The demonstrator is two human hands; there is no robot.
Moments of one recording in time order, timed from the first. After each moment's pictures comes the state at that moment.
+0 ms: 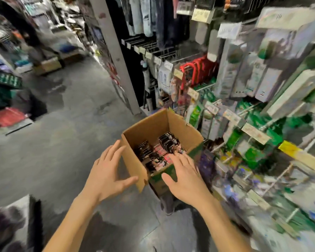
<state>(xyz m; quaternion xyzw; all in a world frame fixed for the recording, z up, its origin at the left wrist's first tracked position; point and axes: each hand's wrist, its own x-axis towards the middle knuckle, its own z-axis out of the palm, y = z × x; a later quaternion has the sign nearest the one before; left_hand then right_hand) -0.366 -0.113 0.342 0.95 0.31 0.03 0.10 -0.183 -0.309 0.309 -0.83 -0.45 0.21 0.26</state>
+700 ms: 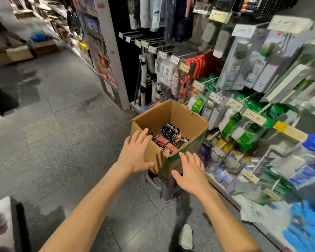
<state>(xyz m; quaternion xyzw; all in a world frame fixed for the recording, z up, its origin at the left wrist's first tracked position) -0.419 -0.051 0.301 0.98 0.18 -0.03 0.05 -0.325 -0.265 0.278 -0.91 -0.33 0.19 0.15</state>
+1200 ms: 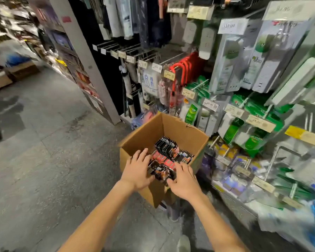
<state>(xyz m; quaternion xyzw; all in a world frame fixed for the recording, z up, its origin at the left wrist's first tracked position) -0.281 0.012 0.236 0.98 0.15 -0.13 0.05 -0.208 -0.179 0.224 -0.90 -0.25 0.26 0.23</state>
